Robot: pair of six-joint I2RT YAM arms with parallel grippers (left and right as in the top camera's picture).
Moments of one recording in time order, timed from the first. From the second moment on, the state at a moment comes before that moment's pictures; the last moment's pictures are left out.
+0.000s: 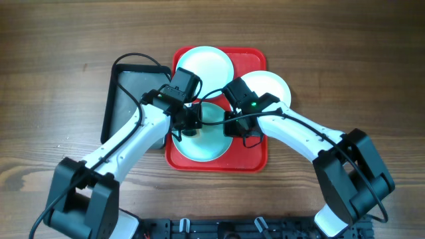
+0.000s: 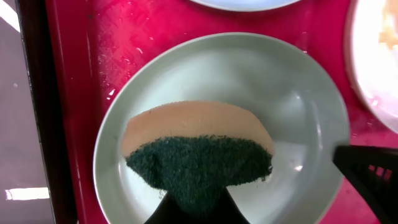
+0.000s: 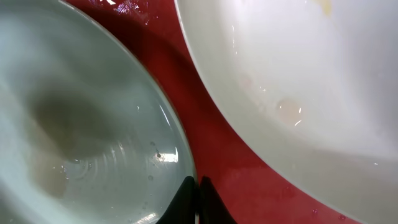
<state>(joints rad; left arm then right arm) -0.46 1.63 1.06 -0.73 0.05 -0.44 0.61 1.81 1.09 -0.63 -0.12 0.64</state>
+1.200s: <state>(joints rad) -0.46 1.74 0.96 -0.53 -0.01 -0.43 0.61 1.81 1.09 -0.62 -0.12 0.60</state>
